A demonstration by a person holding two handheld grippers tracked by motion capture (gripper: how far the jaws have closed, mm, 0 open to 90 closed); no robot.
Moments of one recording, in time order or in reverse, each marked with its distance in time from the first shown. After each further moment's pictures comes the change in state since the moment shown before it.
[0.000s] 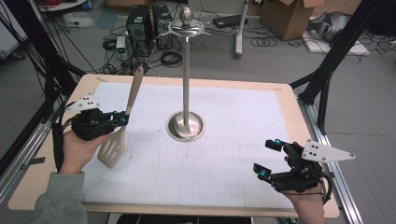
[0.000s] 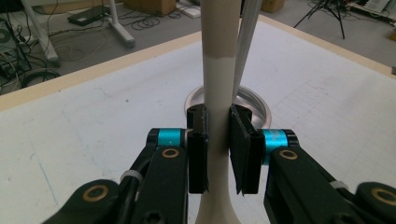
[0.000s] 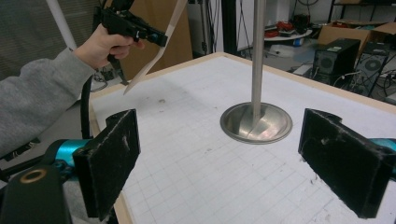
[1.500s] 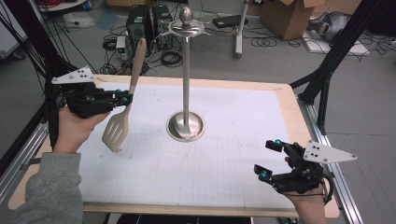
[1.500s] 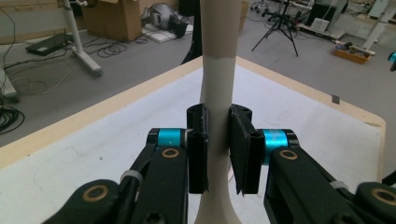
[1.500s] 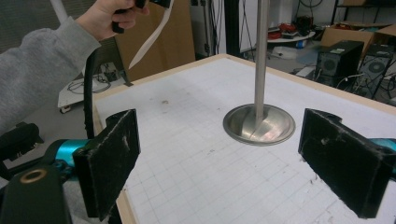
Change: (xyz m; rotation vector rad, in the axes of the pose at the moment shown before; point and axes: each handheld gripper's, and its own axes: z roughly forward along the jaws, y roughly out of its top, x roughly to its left) left arm -0.001 0.070 -0.011 -0.074 -0.154 0.029; right arm 0.001 0.000 -0.002 -0.007 0.013 -0.002
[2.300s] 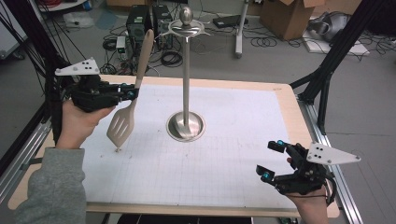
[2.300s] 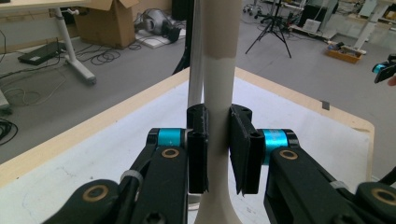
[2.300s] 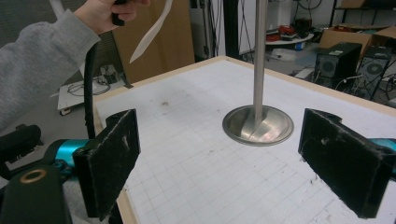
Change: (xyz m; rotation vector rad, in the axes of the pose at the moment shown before) left arm -0.011 0.021 0.008 -0.006 -0.024 0.018; right arm 0.000 0.000 -0.005 -0.011 -0.003 0.002
